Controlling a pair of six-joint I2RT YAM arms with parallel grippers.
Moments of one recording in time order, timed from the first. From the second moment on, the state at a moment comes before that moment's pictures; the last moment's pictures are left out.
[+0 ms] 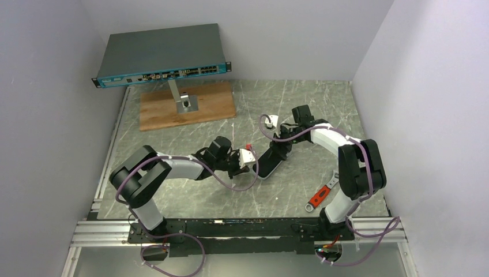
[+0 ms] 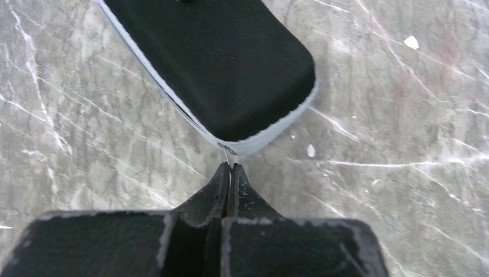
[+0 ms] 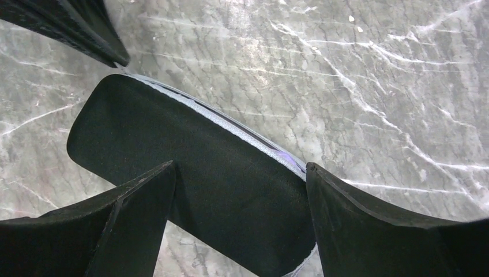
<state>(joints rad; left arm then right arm) -0.77 1.70 0.71 0.36 0.52 0.40 0.25 1.68 1.03 -0.47 -0.76 -0.87</state>
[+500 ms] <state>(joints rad) -0.87 1.65 0.64 0.45 0.44 0.21 0.26 1.63 0.97 -0.38 -0.68 -0.72</state>
